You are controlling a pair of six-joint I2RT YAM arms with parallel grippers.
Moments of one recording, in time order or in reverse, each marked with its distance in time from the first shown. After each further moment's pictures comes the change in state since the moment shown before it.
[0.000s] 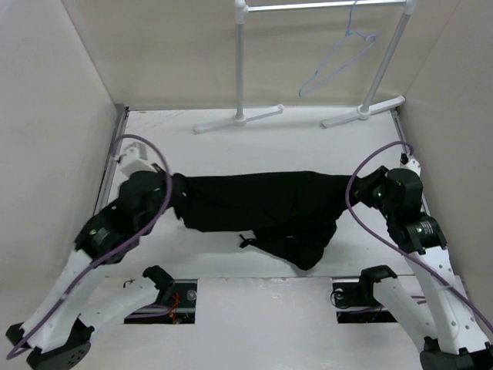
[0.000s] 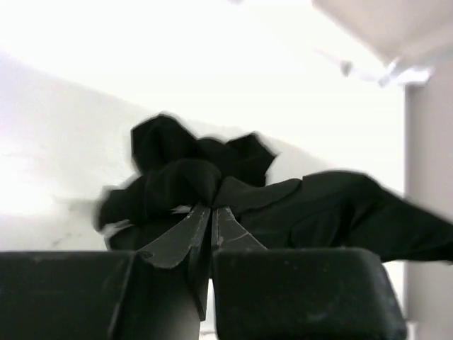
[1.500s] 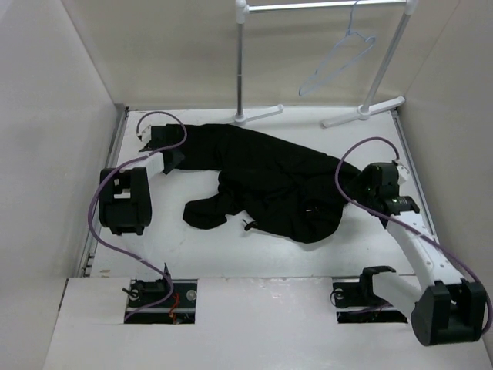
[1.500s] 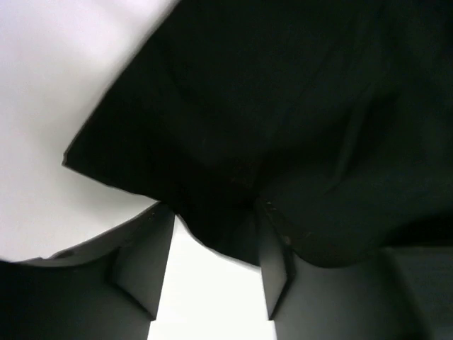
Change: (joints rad) left arm 0.651 1.114 0.072 0.651 0.274 0.160; right arm -0.103 0.262 -0.143 0.117 0.095 0.041
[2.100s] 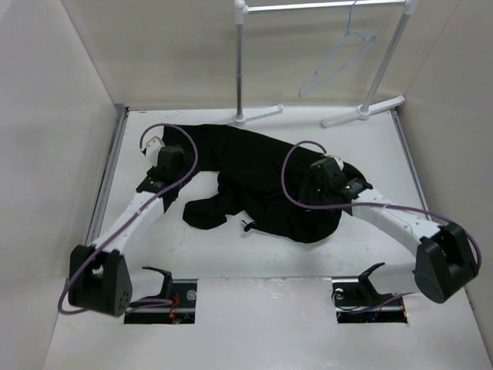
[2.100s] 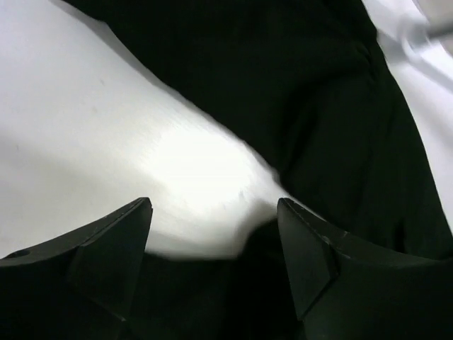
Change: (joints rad) left arm -0.185 -0.568 -0.304 -0.049 -0.134 -0.128; right arm 0.442 0.325 0.157 -0.006 -0.060 -0.090
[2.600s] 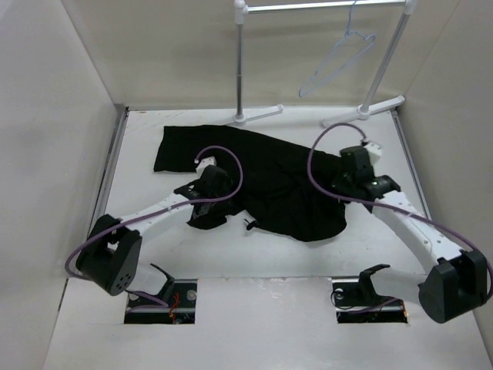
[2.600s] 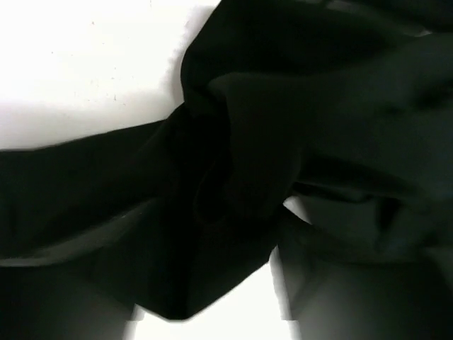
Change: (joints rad) left arm -0.390 0.072 -0.082 -0.039 0.070 0.092; right arm -0.134 -0.076 0.047 -0.029 0.225 -0.013
